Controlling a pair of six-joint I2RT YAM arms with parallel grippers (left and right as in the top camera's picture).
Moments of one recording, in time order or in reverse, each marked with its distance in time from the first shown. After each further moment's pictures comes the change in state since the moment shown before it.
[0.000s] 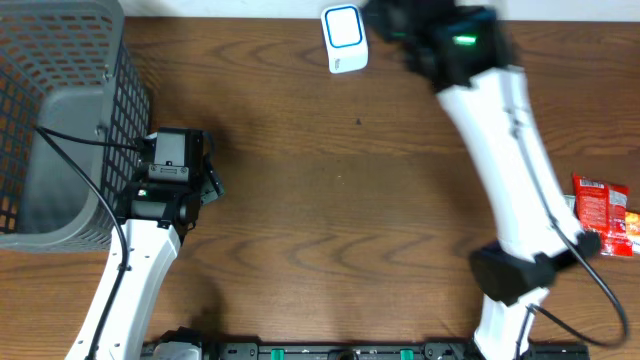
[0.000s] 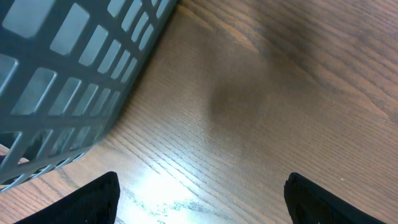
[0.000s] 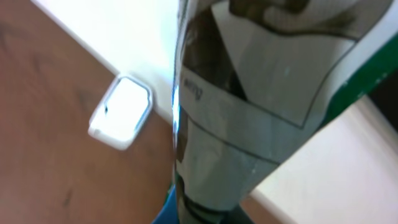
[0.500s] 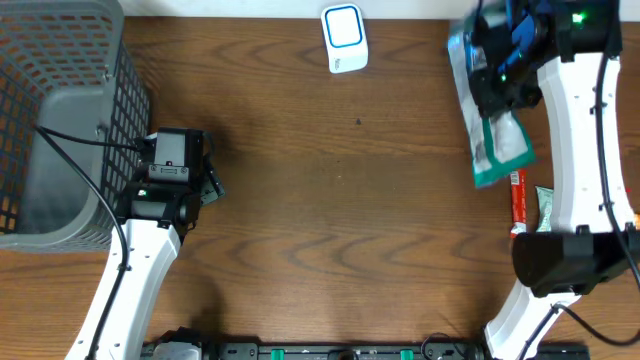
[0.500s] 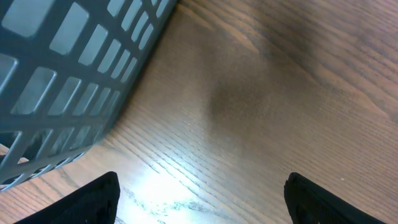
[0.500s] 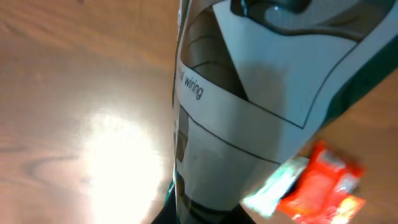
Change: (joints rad) left arm 0.000 0.000 0.000 0.000 0.000 0.000; right arm -0.359 -0.014 -0.214 -0.589 -0.260 0.311
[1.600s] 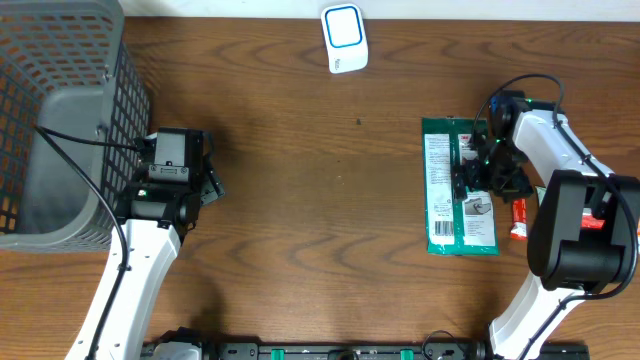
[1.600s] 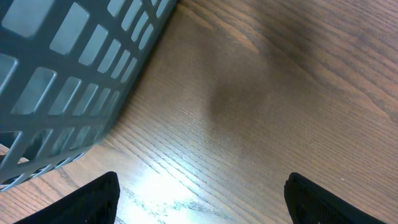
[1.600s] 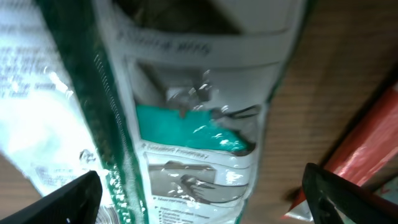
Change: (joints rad) left arm 0.000 0.000 0.000 0.000 0.000 0.000; right arm -0.150 0.024 -0.869 0.503 0.000 0.100
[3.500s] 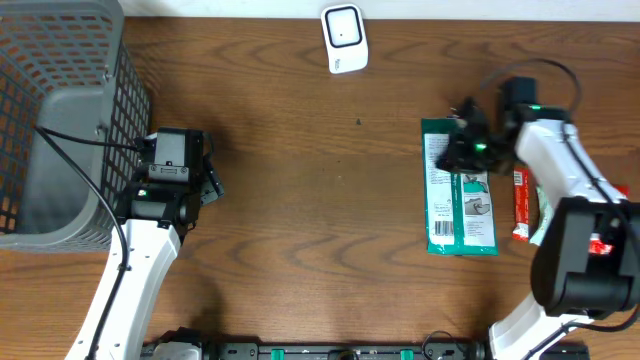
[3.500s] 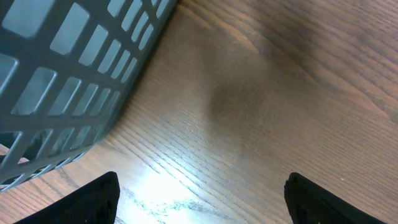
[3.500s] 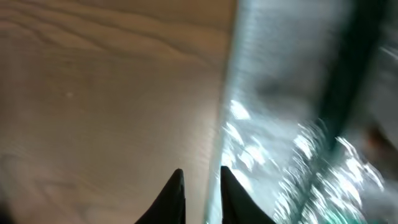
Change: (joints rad) left arm 0.000 0.000 0.000 0.000 0.000 0.000; right arm 0.062 -0.137 -0.078 0.314 -0.473 0.013
